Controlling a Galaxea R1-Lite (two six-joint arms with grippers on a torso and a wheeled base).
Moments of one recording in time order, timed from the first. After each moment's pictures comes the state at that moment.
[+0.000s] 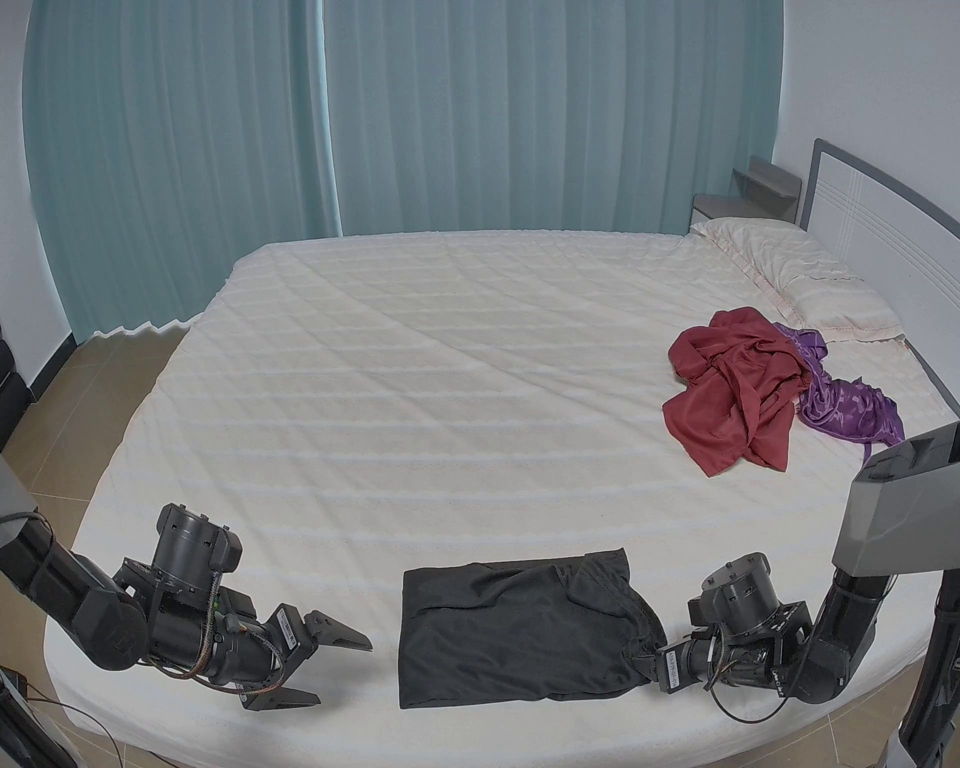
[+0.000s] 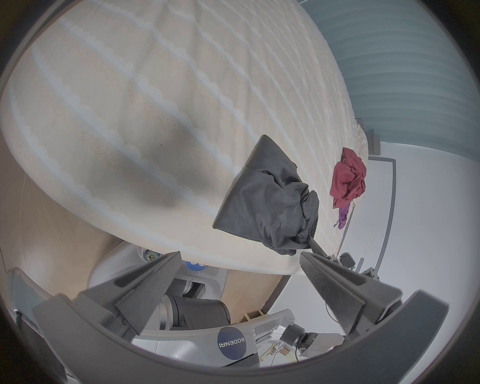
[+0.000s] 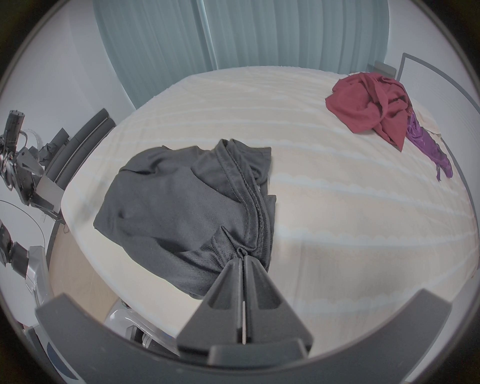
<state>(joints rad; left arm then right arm) -0.32 1.77 -0.39 -0.36 -0.46 -1.04 0.55 2.16 -0.31 -0.95 -0.14 0.25</state>
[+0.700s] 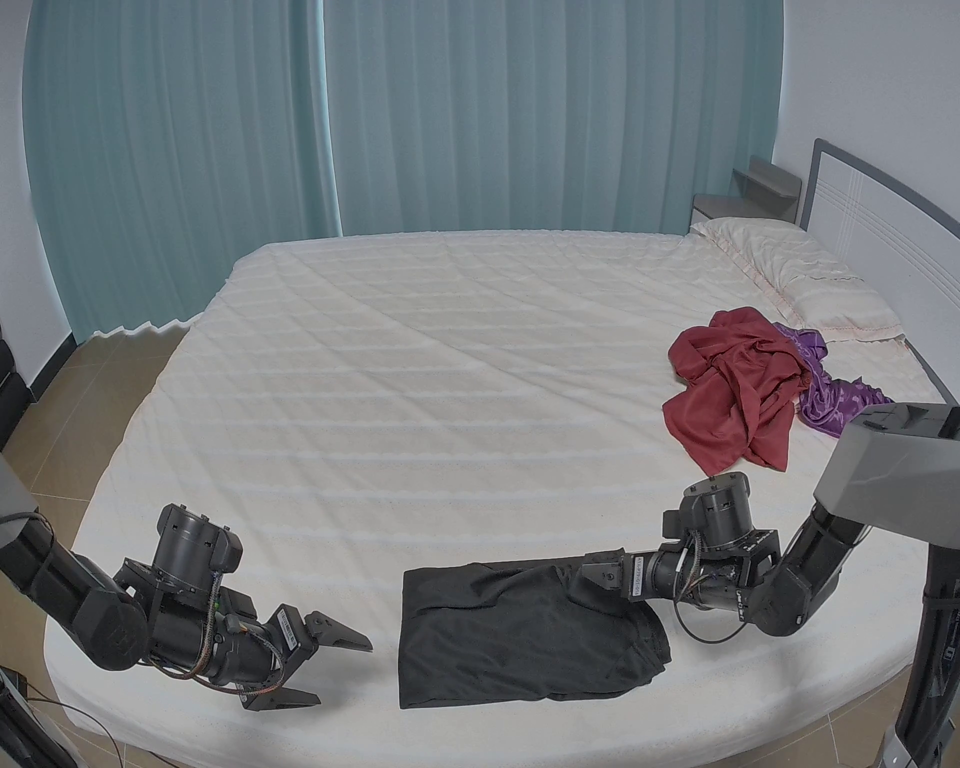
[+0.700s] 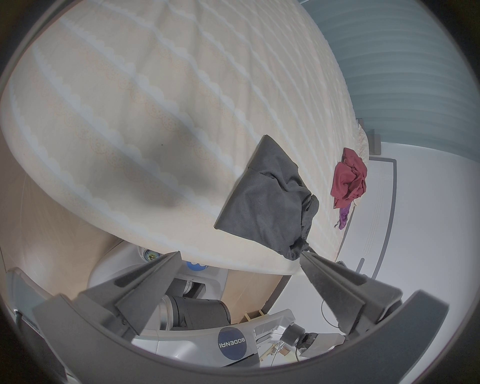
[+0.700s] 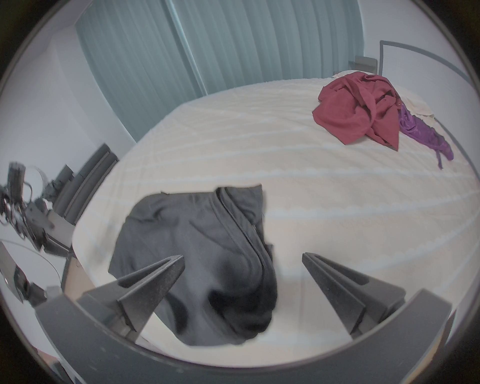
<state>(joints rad) -0.32 1.77 -0.39 -0.36 -0.46 -1.03 0.46 2.21 -0.66 -0.89 0.01 0.35</state>
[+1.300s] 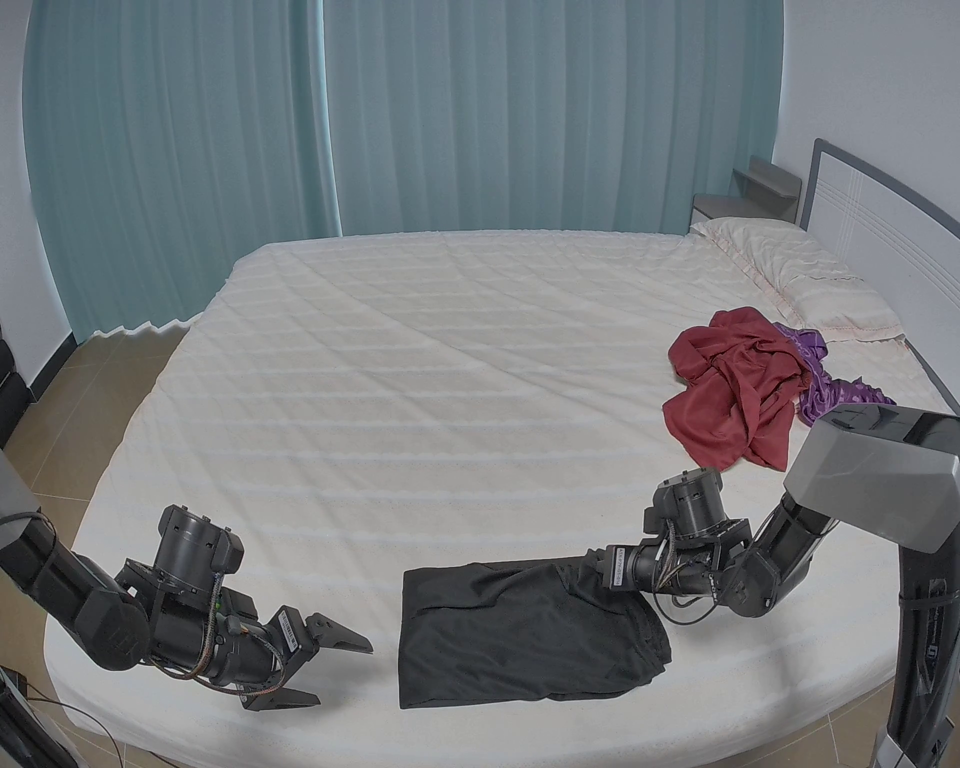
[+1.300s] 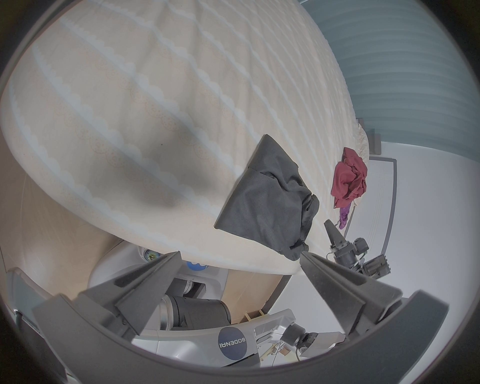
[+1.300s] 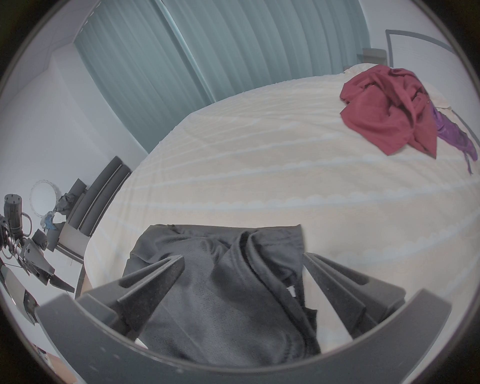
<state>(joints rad) -0.32 1.77 -0.39 -0.36 -0.46 -1.01 0.45 2.32 -0.83 -0.76 0.08 0.43</state>
